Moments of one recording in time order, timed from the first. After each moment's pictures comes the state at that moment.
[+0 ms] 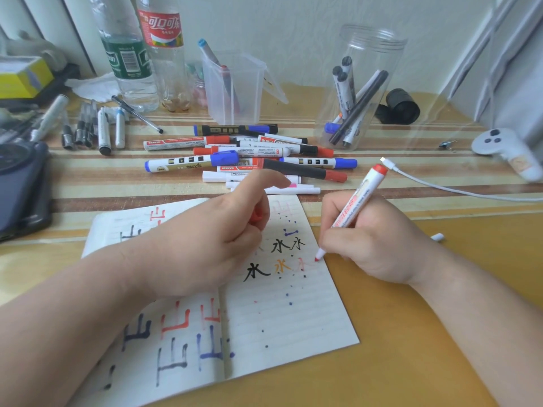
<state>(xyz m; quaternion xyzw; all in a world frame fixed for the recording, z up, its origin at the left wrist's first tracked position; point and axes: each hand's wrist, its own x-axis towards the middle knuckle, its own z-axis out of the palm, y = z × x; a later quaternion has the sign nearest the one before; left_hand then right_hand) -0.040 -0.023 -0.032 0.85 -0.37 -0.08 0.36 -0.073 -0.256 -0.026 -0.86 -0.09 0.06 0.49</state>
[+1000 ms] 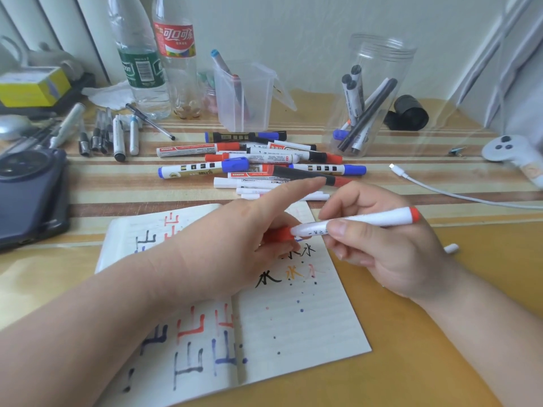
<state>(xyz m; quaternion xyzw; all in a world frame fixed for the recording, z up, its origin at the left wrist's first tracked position) -0.044 -0.035 -0.027 0.86 -0.39 -0.02 0.33 -0.076 -0.252 -0.037 -0.69 -0.14 0.03 0.71</state>
